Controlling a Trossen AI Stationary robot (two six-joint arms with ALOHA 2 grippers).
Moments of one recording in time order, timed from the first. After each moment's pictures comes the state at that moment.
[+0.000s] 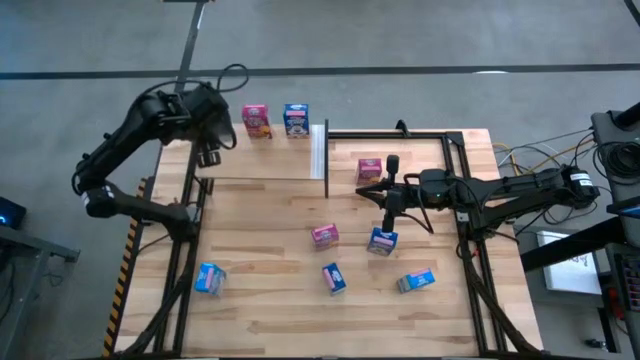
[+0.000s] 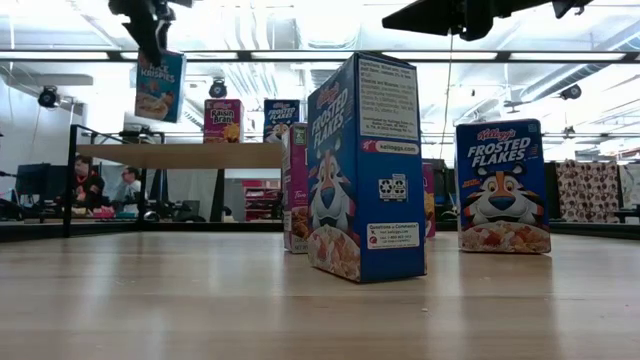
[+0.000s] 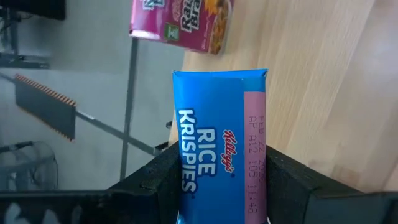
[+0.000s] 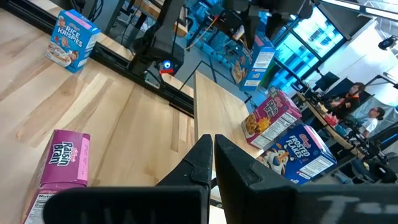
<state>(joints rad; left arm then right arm) 0.60 1.26 1.67 -1.54 -0.40 0.51 0.01 1.08 0.73 0.21 0.16 -0.61</state>
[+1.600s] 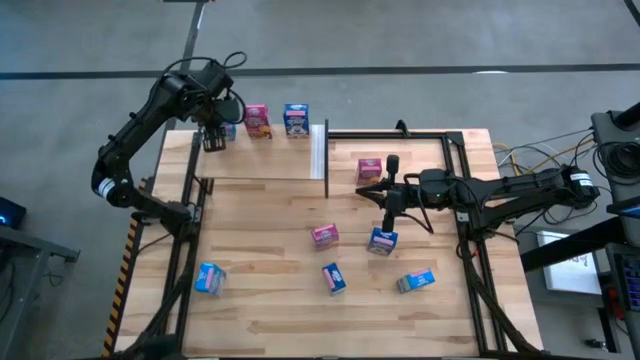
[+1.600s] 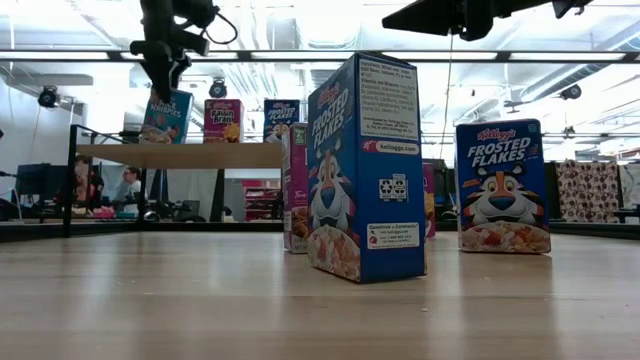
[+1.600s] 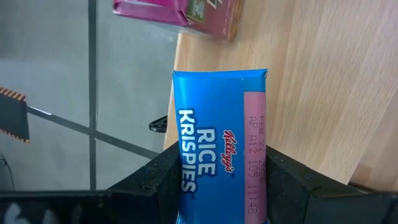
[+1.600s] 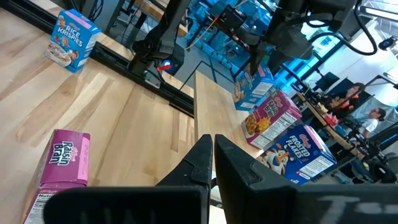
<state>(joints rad) 0.88 1.41 1.63 -1.45 -0.22 0.74 0.01 1.08 0.73 0.21 0.16 -0.61</state>
